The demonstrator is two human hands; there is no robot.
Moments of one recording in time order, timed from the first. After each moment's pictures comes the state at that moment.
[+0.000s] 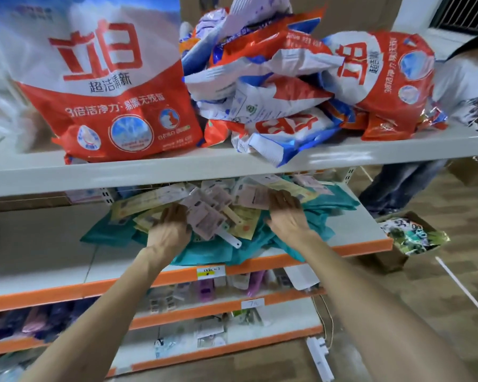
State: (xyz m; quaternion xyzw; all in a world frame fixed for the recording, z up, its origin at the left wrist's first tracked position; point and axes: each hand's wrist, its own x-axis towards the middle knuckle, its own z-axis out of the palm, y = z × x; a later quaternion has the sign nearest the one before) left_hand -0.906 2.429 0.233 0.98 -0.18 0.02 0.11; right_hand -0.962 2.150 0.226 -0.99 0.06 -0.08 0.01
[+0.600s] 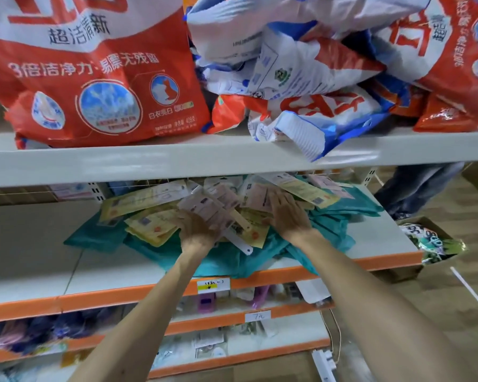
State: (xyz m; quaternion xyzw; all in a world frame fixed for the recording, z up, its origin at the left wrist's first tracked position) left_hand -0.866 2.357 0.175 0.95 0.03 -0.10 0.29; right_hand -0.892 2.139 0.171 -0.99 0.06 -0.06 0.08
